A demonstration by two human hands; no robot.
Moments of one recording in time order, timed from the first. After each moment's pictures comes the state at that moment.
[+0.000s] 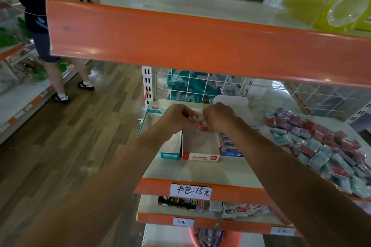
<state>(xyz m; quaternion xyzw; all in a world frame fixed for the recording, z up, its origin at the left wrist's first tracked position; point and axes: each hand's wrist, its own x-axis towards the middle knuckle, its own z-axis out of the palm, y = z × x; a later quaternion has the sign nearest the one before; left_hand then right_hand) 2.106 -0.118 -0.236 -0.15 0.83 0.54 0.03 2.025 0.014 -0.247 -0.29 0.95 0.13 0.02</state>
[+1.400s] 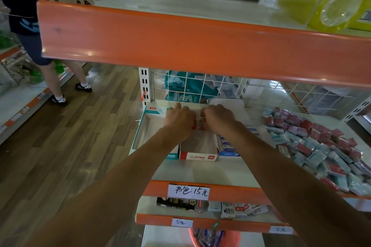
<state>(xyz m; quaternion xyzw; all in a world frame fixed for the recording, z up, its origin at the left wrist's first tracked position) 2.088 -0.101 -0.257 -0.01 1.00 0.00 -0.02 2.038 0.020 -0.244 -0.25 0.97 0.03 0.02</state>
